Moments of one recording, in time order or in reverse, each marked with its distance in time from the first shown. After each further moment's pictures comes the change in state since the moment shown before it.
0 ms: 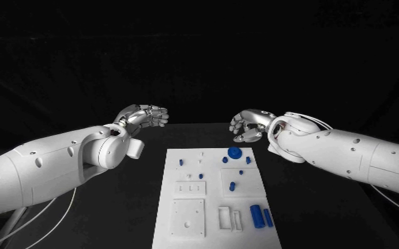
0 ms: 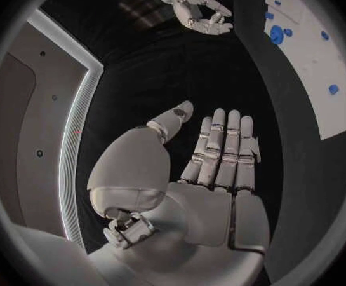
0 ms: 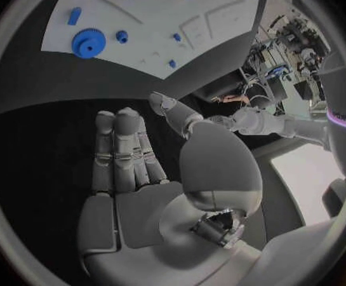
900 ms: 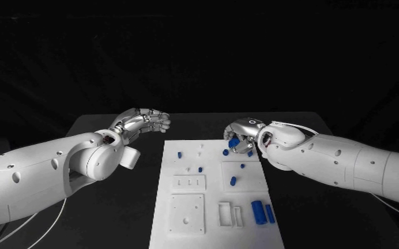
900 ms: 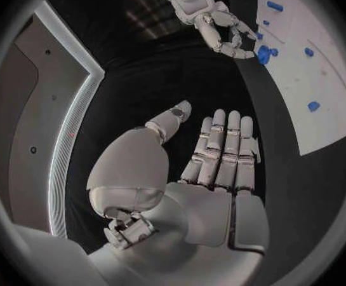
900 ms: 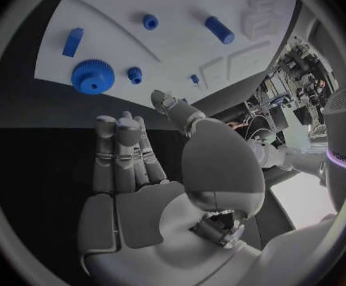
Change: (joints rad) left arm 0.005 -0.058 0.001 0.130 -0.056 0.032 0.007; left_hand -0.016 -0.016 0.002 -0.002 -0.010 0.000 0.000 -0.019 -0.007 -0.004 0.004 -0.016 -0.010 -0.016 0.005 -0.023 -0.006 -0.002 0.000 0.000 -0.010 0.000; right arm -0.039 0.024 -0.010 0.005 -0.222 -0.010 -0.084; right_hand -0.006 -0.051 0.050 0.004 -0.070 -0.009 -0.016 -0.019 -0.012 -0.031 0.027 -0.083 -0.037 -0.006 0.021 0.093 0.014 -0.015 0.044 -0.033 0.026 0.039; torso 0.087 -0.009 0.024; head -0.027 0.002
